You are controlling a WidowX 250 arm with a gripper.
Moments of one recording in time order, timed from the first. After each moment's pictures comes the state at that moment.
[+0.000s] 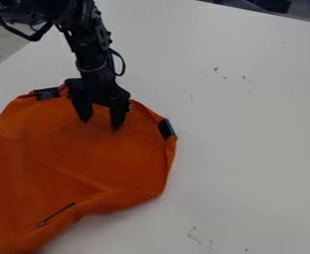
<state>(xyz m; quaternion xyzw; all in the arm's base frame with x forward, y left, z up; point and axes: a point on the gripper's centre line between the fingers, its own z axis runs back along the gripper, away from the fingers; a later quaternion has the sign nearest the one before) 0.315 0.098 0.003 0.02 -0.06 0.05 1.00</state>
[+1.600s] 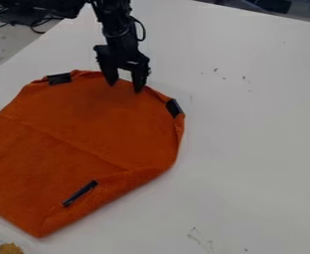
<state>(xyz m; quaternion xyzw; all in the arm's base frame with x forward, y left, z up) 0.399 0.096 -0.005 -0.01 -0.07 -0.03 1.00</state>
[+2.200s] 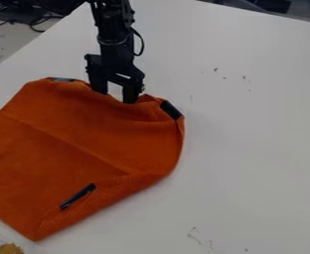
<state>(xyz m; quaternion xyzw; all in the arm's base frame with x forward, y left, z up) 0.350 0.091 0.019 0.03 -0.02 -0.03 1.00</state>
